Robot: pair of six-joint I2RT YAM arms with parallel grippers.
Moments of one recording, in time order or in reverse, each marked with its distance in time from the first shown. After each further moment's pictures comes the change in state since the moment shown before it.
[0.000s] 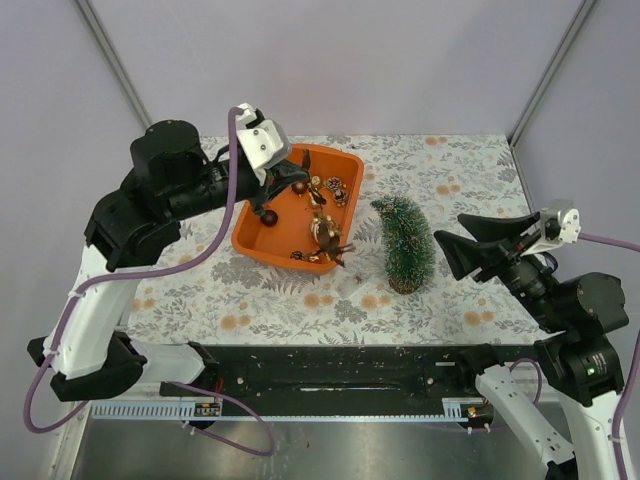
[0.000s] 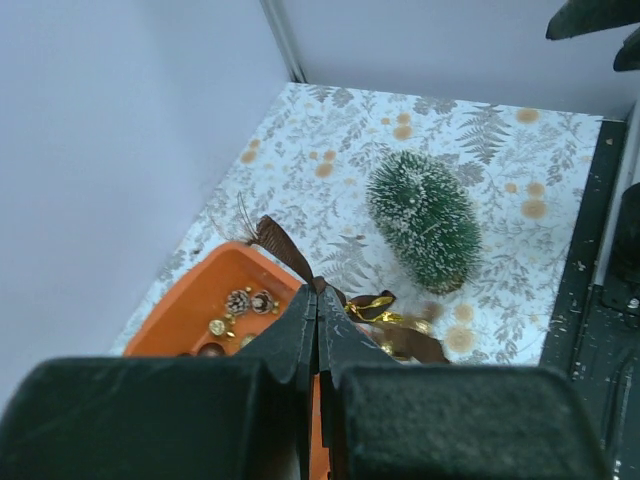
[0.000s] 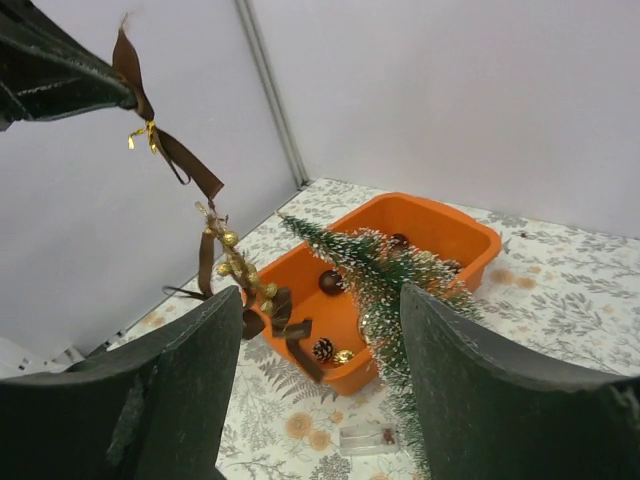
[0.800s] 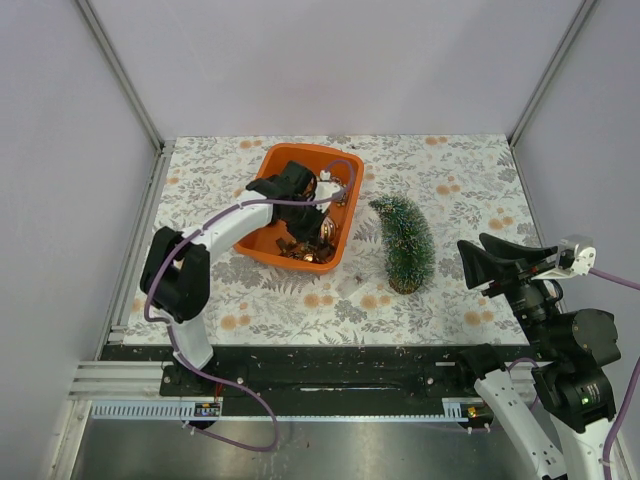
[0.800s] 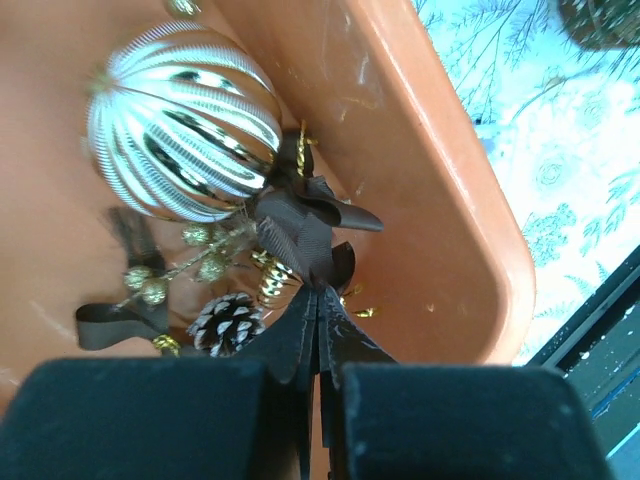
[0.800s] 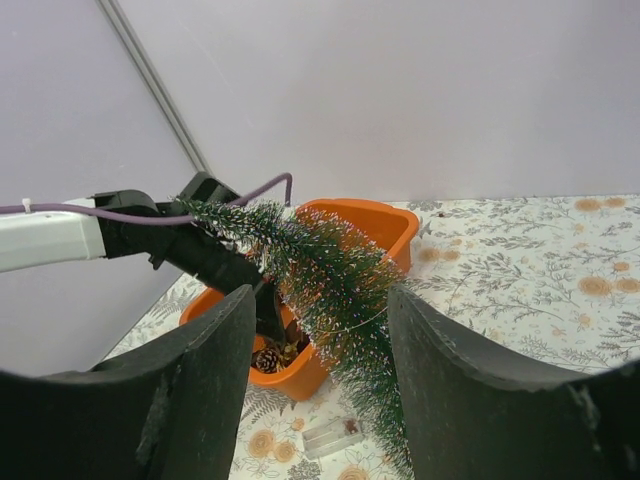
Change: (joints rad) left arm 0.196 0.533 -0.579 0.183 0.050 -0.144; right arm 0.000 -0.206 -0.169 -0.037 0.238 0.036
